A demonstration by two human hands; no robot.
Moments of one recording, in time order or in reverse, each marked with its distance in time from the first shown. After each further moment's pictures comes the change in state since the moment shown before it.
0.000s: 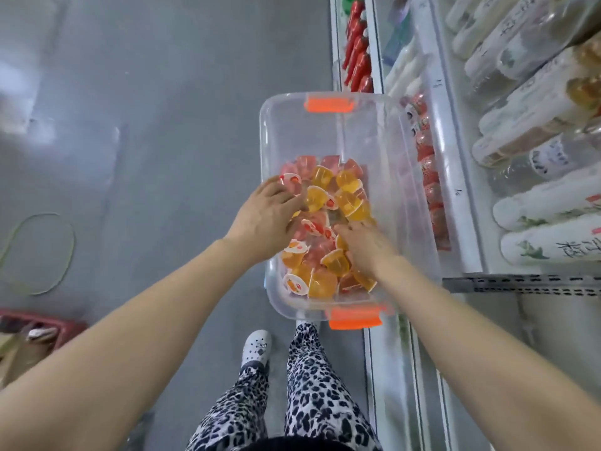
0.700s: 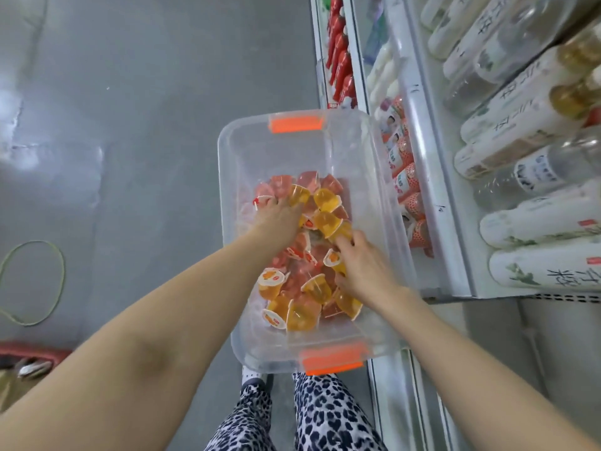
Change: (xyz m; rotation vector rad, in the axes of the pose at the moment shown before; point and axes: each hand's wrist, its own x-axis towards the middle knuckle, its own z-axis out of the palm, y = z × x) left_hand 0.107 0.005 0.076 0.199 -0.554 -0.303; right_hand -0.007 0.026 -0.018 0.267 0.118 0.034
